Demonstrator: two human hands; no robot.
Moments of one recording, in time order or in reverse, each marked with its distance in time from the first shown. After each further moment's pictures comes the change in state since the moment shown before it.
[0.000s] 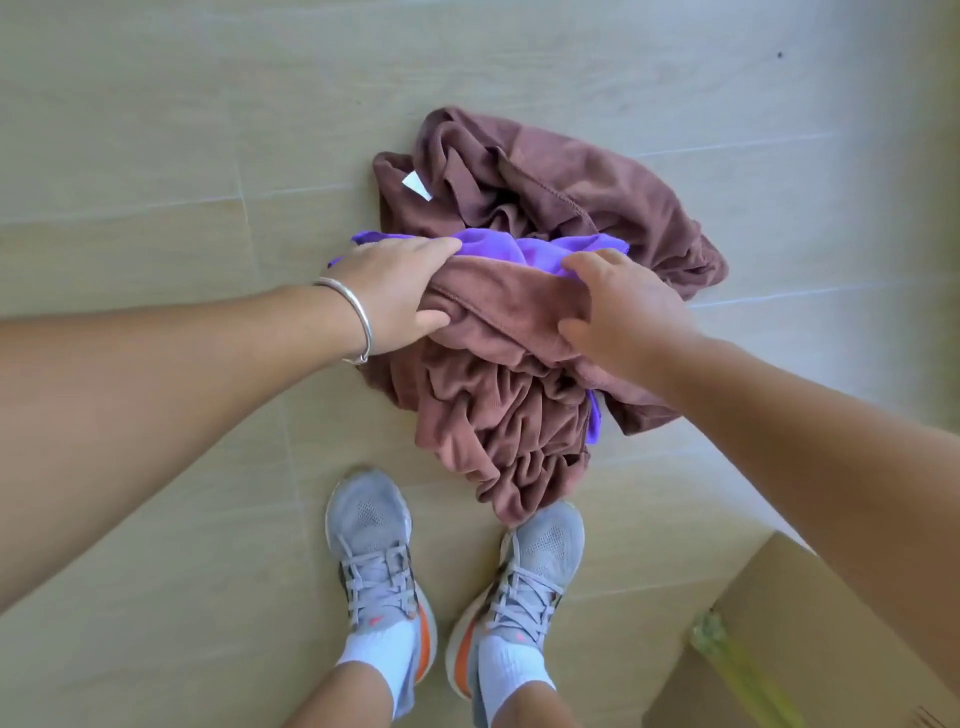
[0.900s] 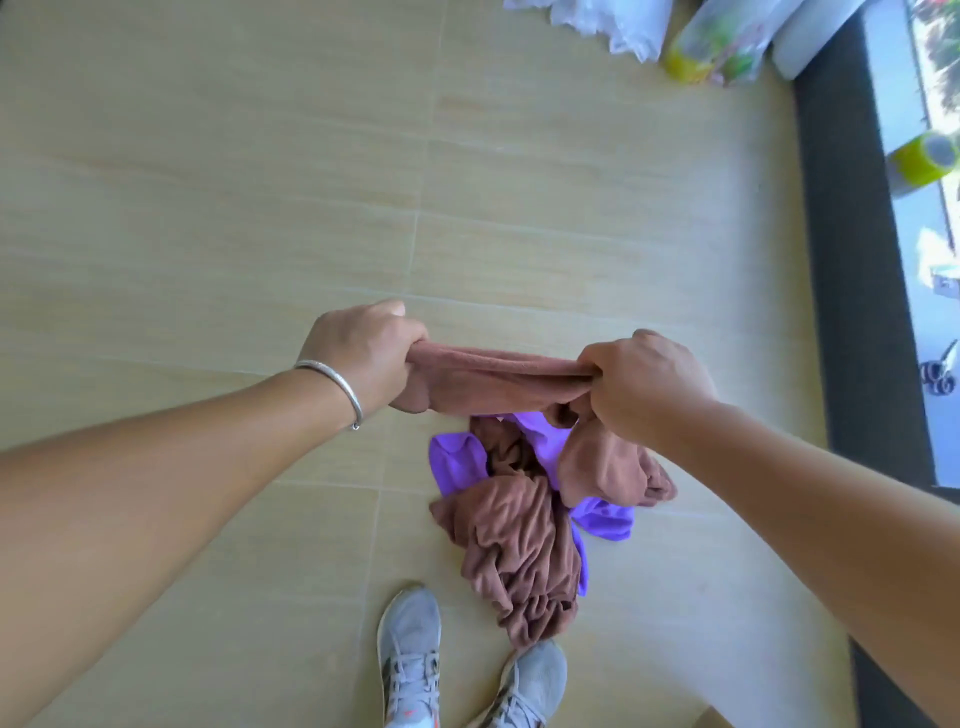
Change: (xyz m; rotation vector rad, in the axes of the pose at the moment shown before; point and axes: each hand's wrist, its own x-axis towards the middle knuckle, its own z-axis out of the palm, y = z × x) left_hand -0.166 -0.046 -0.276 0.029 0.387 -0.267; right_hand -0.039 -0.205 -0.286 -0.296 0.078 -0.125
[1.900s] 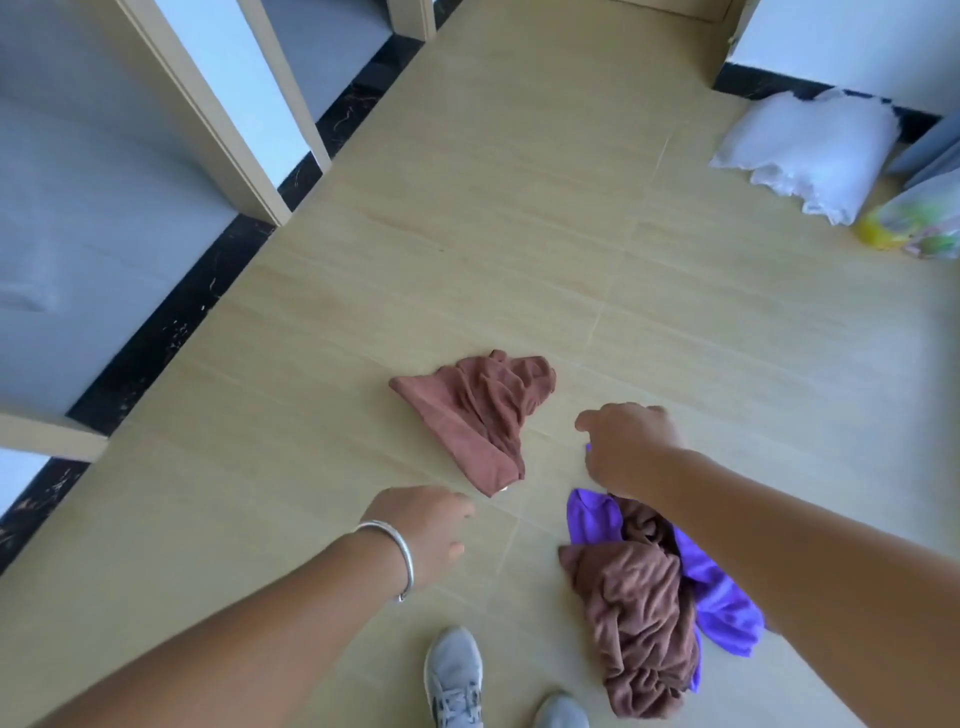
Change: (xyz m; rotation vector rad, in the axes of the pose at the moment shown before) left_hand -0.259 -0.088 -0.040 -0.076 -0.356 -0.264; right_hand -0.041 -0.232 -0.025 -0.333 -0.109 -0.351
